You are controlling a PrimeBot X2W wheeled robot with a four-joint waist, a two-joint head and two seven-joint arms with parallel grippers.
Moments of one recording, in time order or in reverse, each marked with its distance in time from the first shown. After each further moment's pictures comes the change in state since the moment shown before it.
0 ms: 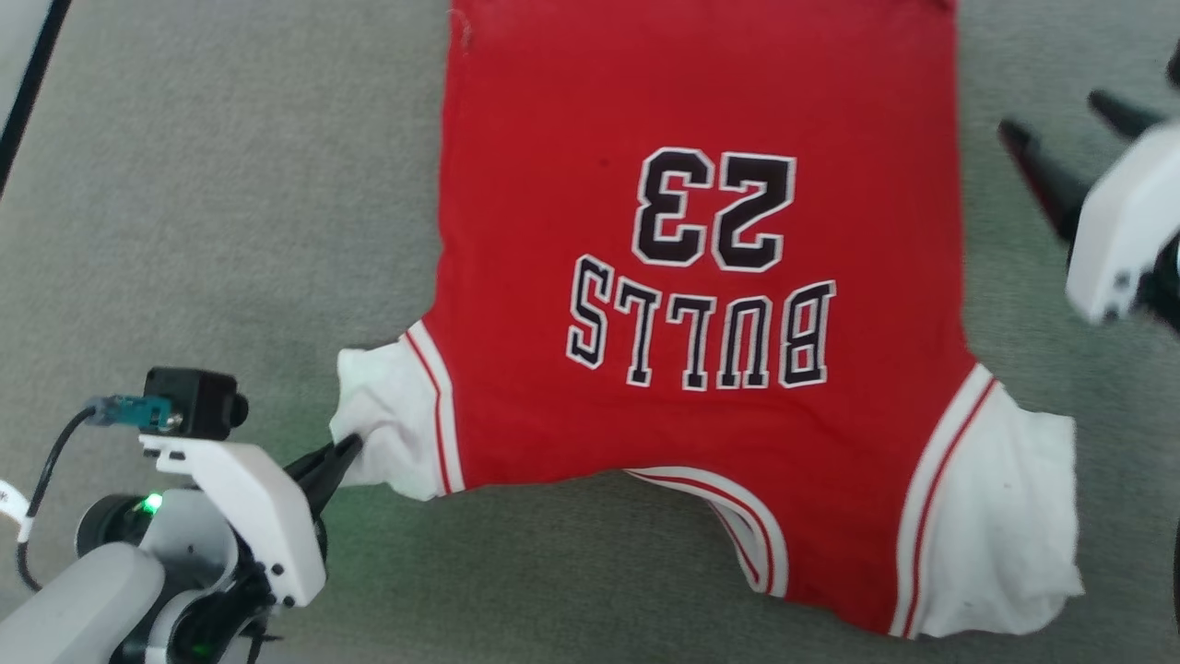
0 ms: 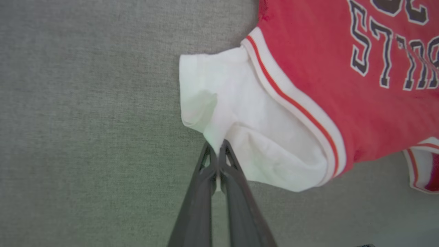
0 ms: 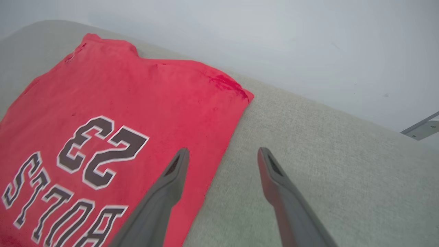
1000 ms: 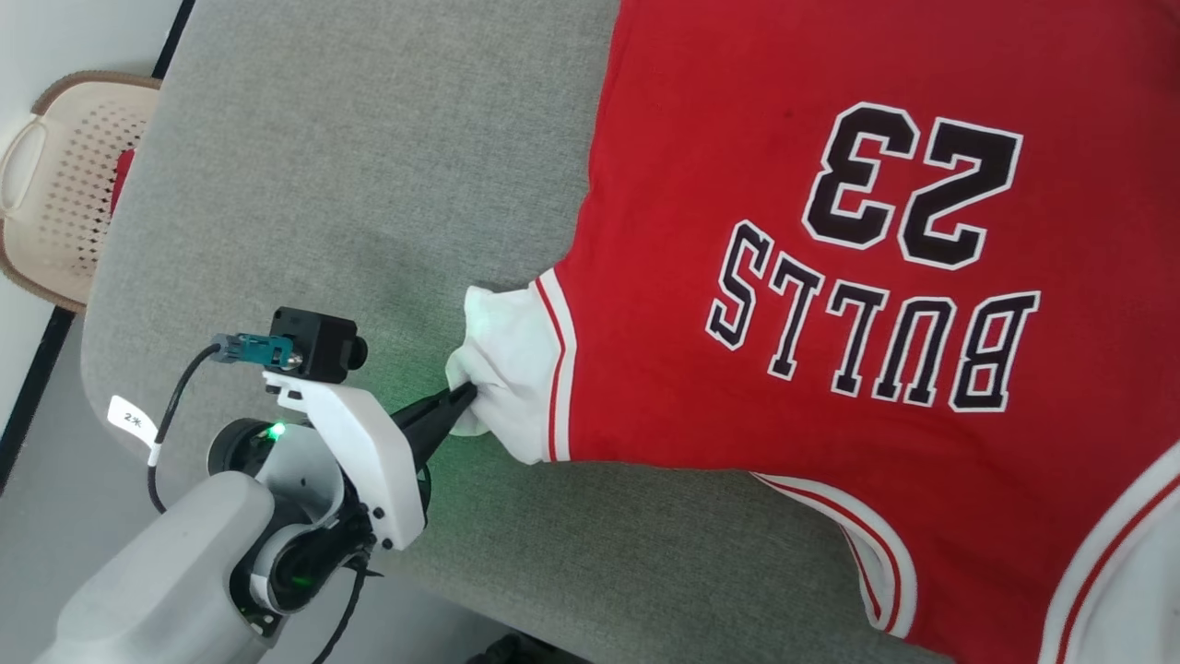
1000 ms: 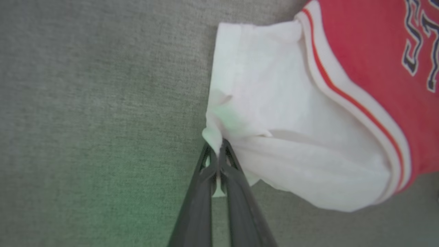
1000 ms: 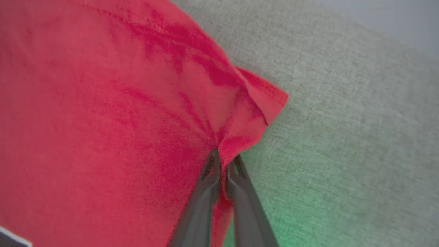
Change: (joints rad) left arm -0.195 -0.225 -0.088 0.223 0.055 -0.172 0.000; right arm -0.597 -0.040 0.014 0.918 -0.191 0.001 0.166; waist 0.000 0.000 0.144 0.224
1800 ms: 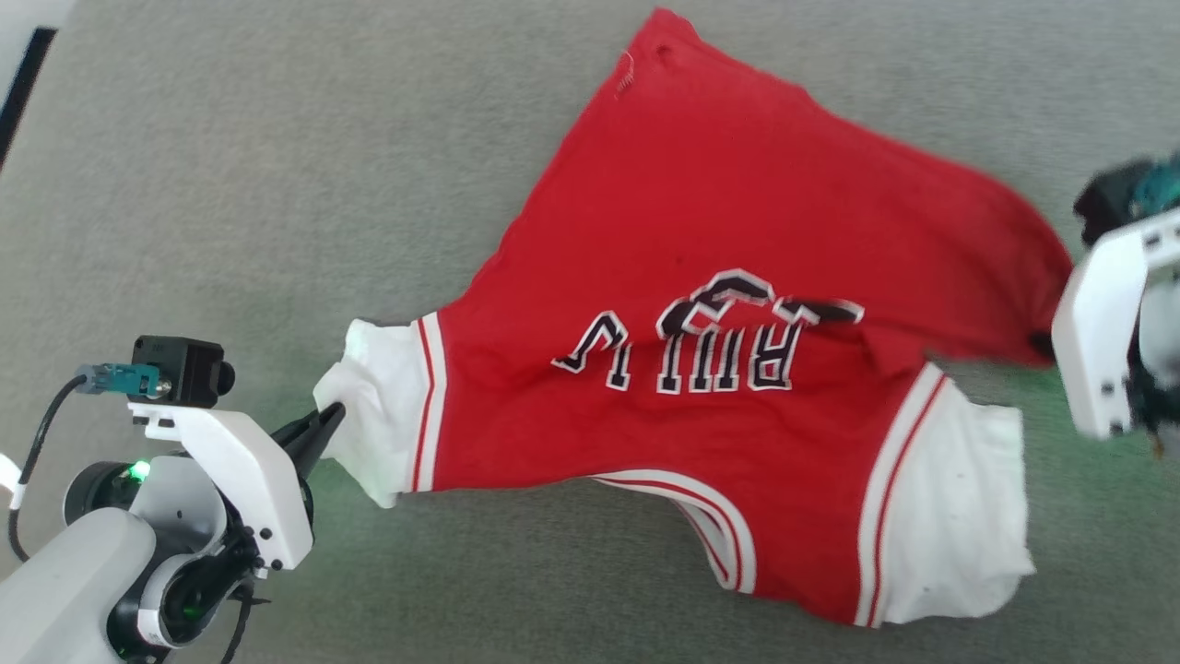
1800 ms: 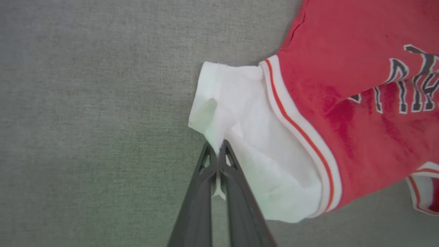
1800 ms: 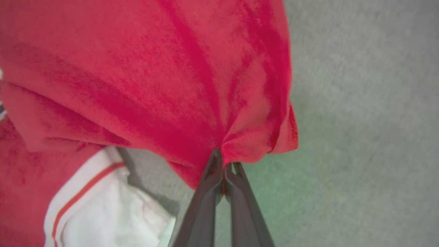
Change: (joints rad) left arm 0.107 0.185 0.074 -0.089 -0.031 0.105 -0.013; right arm 0.597 -0.142 0.175 -0.627 0.377 0.000 0.097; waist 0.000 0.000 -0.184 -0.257
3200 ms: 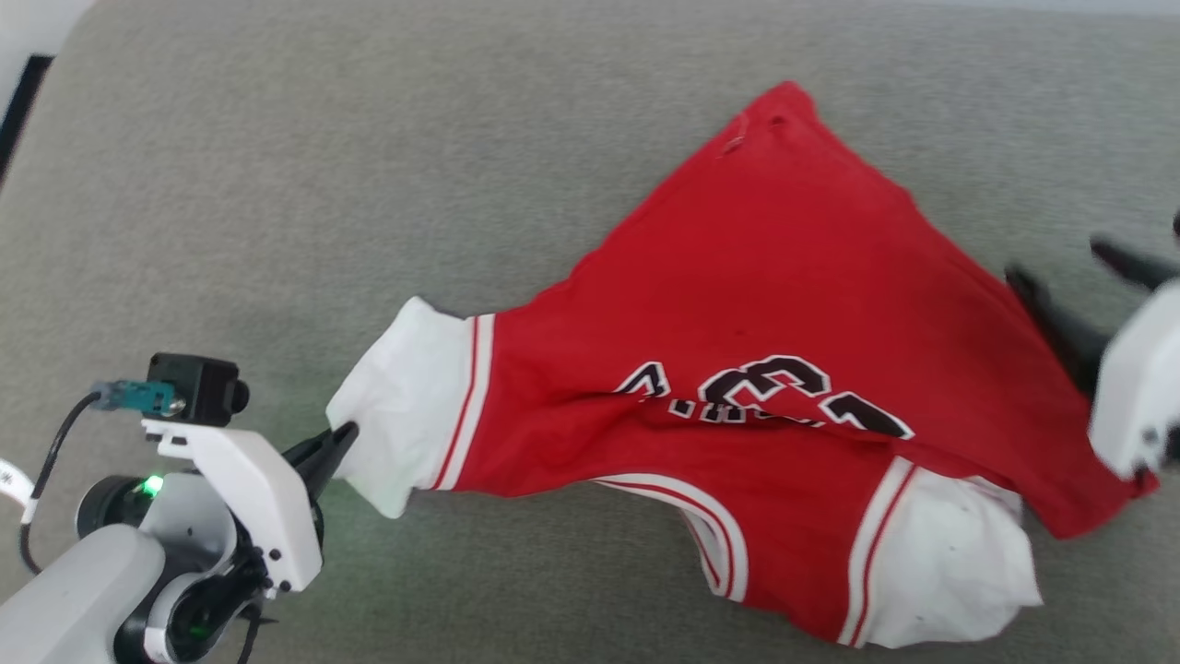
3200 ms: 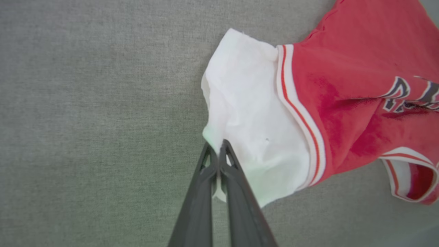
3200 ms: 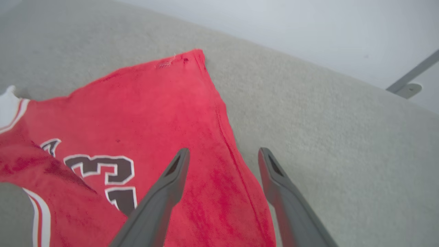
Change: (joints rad) left arm 0.032 0.019 -0.012 -0.047 -0.002 0.005 0.005; right arm 0.286 0.160 -0.279 -0.559 -0.121 -0.001 -0.110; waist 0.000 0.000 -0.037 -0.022
